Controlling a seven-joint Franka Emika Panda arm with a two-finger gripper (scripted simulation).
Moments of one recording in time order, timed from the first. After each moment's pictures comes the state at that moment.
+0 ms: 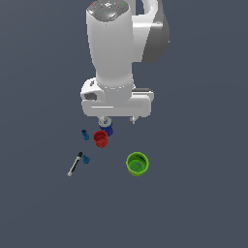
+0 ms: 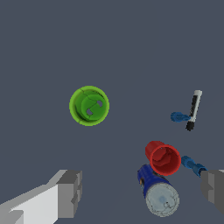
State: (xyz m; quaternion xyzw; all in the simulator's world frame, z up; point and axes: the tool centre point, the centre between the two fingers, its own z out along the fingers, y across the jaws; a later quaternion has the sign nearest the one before) arm 0.027 -0.019 0.277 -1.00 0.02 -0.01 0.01
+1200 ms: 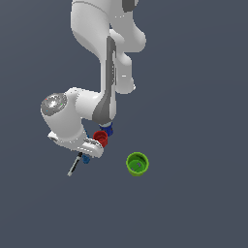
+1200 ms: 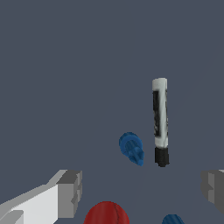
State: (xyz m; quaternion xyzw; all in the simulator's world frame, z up) arm 0.056 -0.181 0.099 -0.99 0.15 0.00 0.00
